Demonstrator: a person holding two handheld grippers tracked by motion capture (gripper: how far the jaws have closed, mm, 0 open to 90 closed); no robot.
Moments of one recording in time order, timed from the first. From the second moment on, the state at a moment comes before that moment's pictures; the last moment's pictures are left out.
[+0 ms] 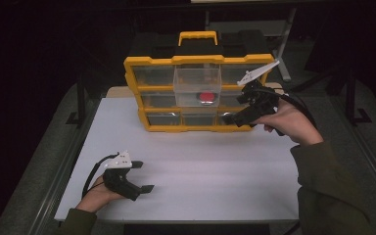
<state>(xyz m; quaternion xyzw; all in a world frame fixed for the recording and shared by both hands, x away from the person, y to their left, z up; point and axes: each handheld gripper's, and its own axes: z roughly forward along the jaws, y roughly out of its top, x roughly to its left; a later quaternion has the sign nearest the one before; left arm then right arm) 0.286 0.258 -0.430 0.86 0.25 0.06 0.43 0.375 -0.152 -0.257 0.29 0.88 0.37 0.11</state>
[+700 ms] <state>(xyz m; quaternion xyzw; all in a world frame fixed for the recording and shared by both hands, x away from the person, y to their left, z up) 0.285 0.259 -0.430 0.87 0.25 0.06 0.43 0.347 -0.148 -0.345 0.29 0.88 0.37 0.10</state>
